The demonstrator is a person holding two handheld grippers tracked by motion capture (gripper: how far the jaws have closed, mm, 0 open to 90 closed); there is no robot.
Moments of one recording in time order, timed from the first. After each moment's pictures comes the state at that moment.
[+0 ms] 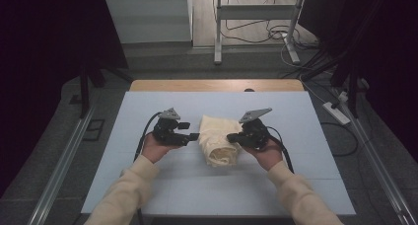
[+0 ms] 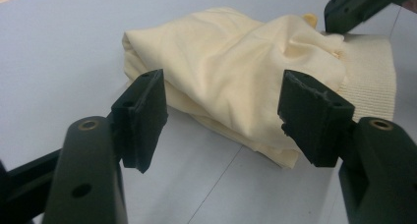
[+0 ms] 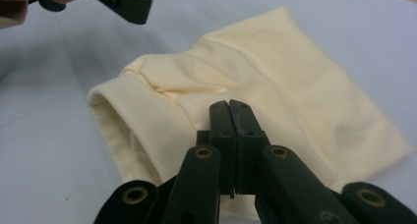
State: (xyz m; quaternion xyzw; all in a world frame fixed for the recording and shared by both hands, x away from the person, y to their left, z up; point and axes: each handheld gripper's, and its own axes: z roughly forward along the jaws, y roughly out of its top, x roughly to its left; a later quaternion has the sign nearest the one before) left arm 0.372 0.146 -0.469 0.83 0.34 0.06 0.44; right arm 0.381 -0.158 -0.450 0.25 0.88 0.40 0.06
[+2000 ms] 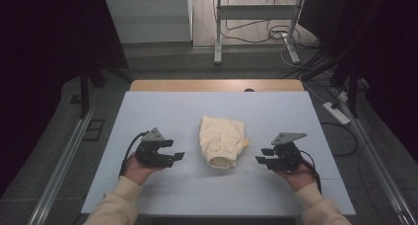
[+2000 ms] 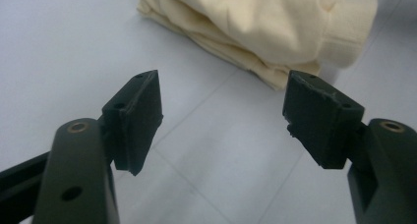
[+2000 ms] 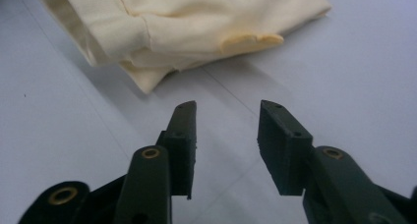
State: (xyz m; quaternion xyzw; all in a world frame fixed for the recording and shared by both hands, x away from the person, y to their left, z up) left arm 0.305 0.182 -0.486 0.83 0.37 0.09 0.41; right arm 0.333 -0.250 -0.481 0.31 0.87 0.37 0.11
